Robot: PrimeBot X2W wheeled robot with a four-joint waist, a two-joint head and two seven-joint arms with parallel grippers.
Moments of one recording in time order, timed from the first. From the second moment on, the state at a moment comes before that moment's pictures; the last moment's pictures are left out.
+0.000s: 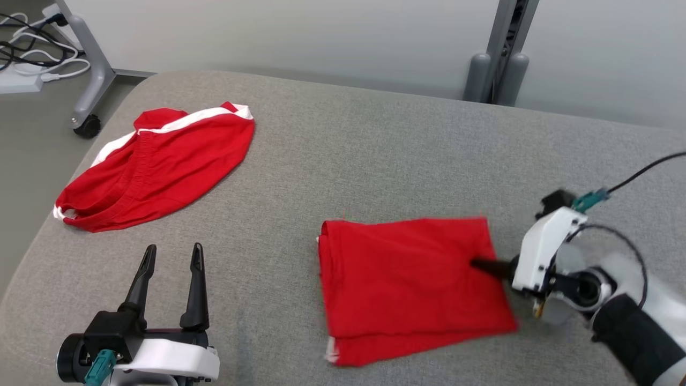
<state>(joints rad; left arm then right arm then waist) -0.01 0.05 -0.02 0.13 -0.18 -0.02 -0.26 -0.72 -0.32 0.85 0.86 1.44 0.13 0.52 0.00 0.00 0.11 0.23</state>
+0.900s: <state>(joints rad) -0.11 0.05 0.05 0.03 -0.09 -0.06 -0.26 -1.16 -0.52 0.83 1.11 1.32 0.13 0.46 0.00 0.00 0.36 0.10</state>
